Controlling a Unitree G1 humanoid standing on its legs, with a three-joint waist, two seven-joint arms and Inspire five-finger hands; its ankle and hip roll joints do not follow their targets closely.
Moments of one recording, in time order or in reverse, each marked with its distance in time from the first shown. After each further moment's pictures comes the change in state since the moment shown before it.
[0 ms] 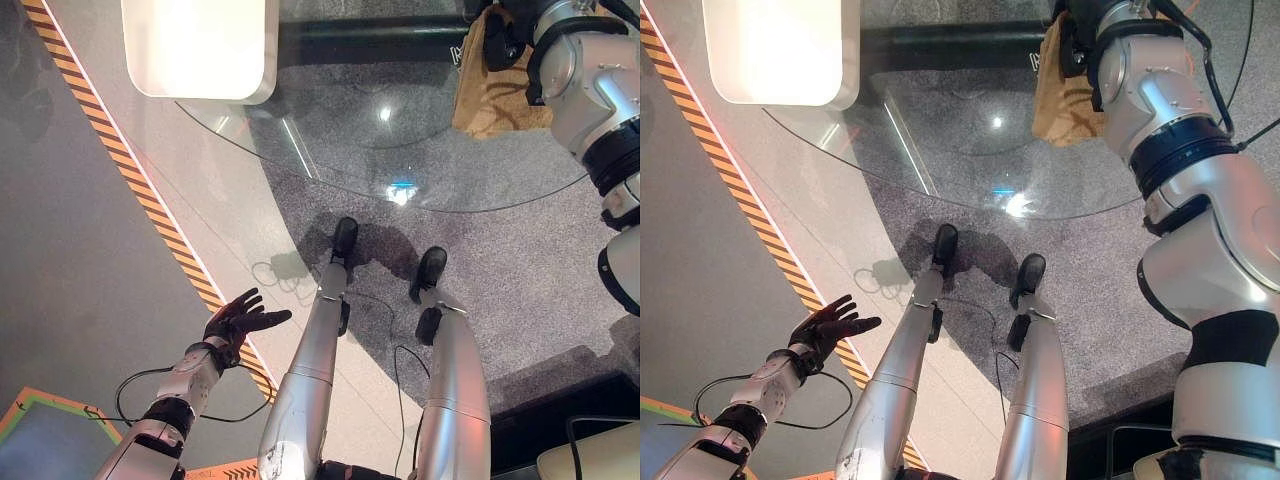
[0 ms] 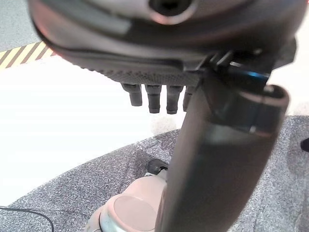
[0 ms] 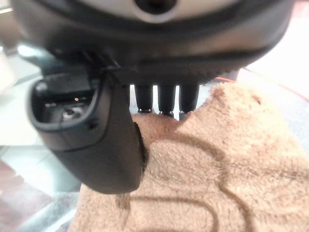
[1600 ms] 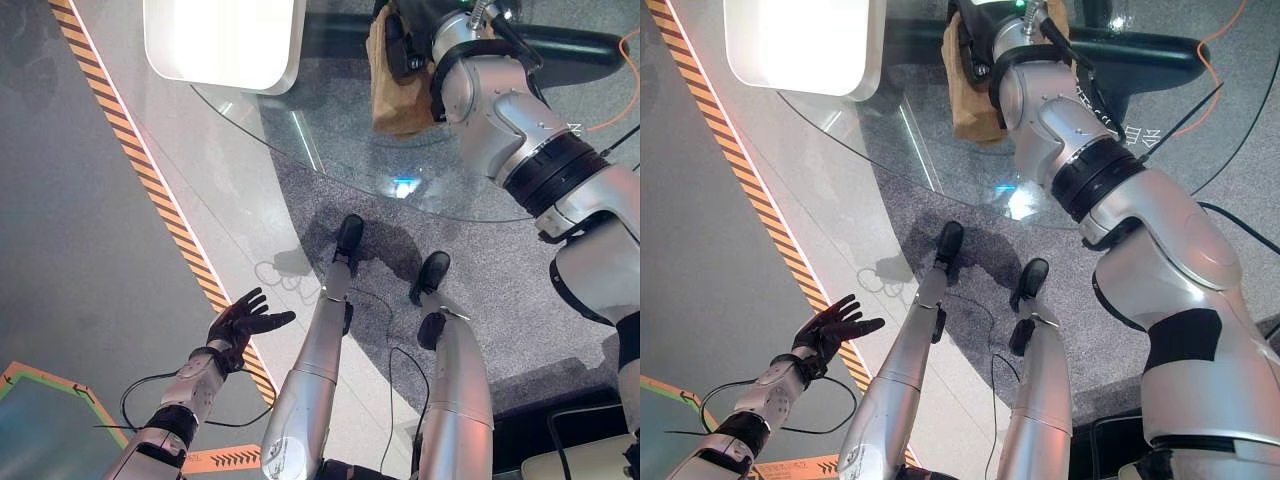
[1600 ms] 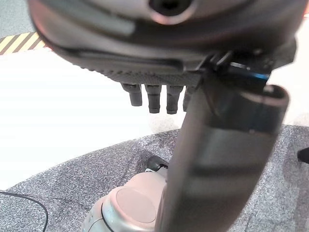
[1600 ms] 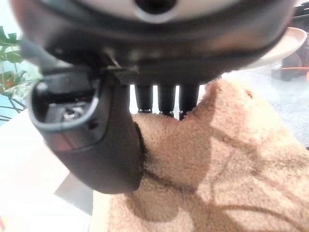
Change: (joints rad) left arm 0.041 -0.018 0.003 -0.039 0.001 -0.037 0.000; right arm 0.044 0.146 -0.008 -0.283 -0.018 0.095 -0.056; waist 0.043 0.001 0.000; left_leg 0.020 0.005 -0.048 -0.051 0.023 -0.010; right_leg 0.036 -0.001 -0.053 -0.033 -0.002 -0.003
